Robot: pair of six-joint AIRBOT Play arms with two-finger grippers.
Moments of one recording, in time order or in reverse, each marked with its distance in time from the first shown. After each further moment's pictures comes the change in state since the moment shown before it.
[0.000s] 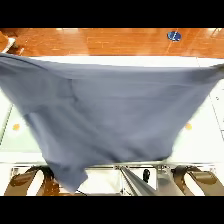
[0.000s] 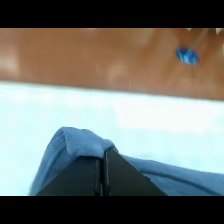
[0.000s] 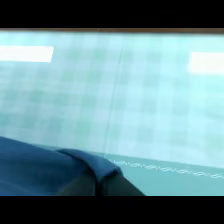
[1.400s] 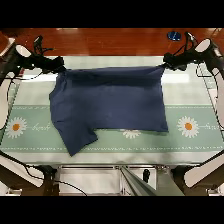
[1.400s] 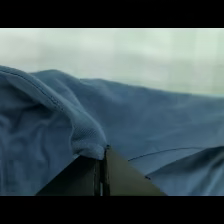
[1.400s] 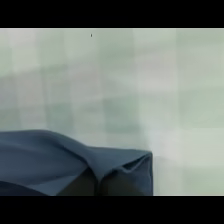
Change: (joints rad) left arm -0.097 -1.165 0.525 -0.032 -0.076 -0.012; right arm -0.113 -1.110 0.417 0.172 -0.273 -0.035
